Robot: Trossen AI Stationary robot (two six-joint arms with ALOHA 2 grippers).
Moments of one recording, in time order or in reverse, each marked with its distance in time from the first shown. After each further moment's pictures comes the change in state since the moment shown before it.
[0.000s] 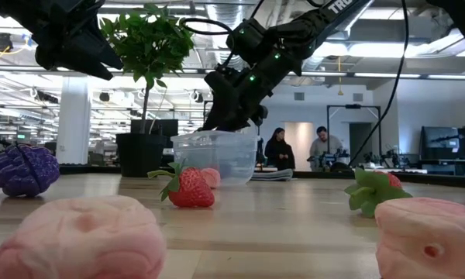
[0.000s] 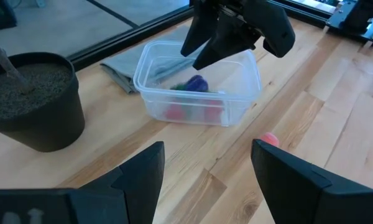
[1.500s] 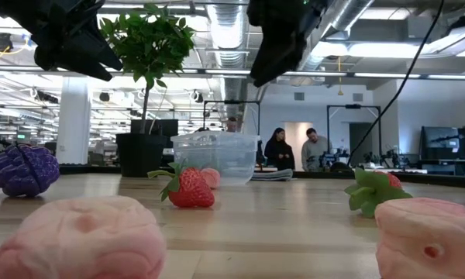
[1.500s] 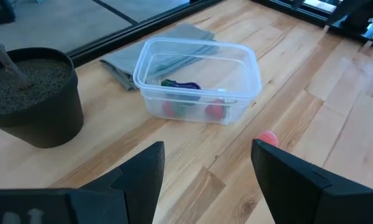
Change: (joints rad) left arm 0.000 0.000 0.000 -0.006 0.008 -0.017; right arm 0.214 -0.327 -0.001 -0.513 0.067 -0.061
